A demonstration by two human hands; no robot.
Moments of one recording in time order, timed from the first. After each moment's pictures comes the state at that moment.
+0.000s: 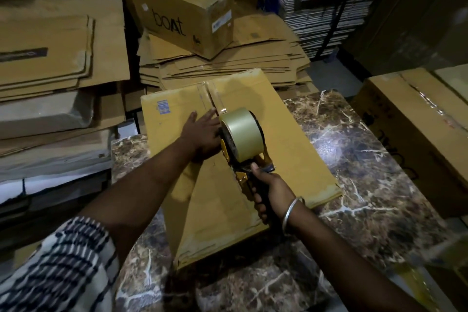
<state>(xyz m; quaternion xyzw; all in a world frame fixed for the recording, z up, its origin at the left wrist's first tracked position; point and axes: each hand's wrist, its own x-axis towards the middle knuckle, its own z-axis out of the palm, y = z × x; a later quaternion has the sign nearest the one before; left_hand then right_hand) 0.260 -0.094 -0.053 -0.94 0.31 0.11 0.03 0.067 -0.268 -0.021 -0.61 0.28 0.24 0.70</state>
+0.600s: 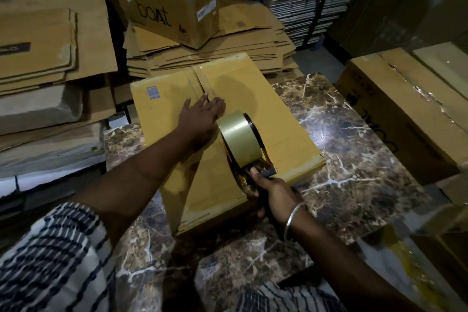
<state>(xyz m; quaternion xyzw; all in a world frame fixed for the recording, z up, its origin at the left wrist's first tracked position) 0.227 -0.108 -0.046 -0.96 0.28 0.06 0.03 -0.003 -0.270 -0.023 -0.68 0.27 0.18 0.65</state>
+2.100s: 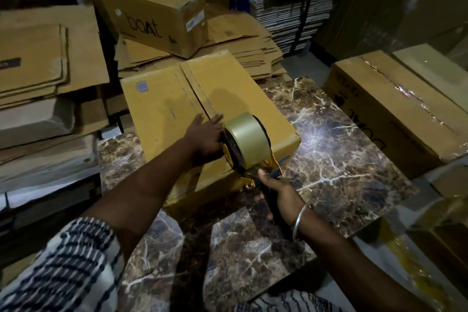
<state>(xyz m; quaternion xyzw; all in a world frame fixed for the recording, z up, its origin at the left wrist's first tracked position) 0.207 -0.127 -0.048 -0.90 0.41 0.14 0.08 -0.016 -0.289 -0.033 -0.61 0.26 0.11 0.74</state>
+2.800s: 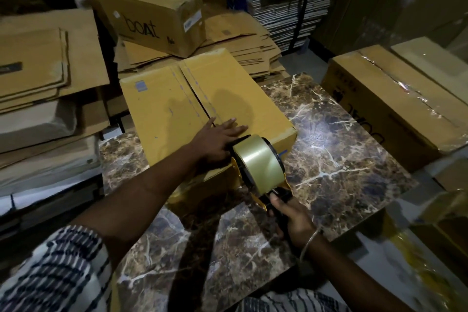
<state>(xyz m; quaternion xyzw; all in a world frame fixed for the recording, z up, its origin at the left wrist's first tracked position) 0.182 -0.139 -0.043 -0.85 0.50 0.12 0.05 -0.075 -0.298 -0.084 -0.59 0.27 0.04 0.76</state>
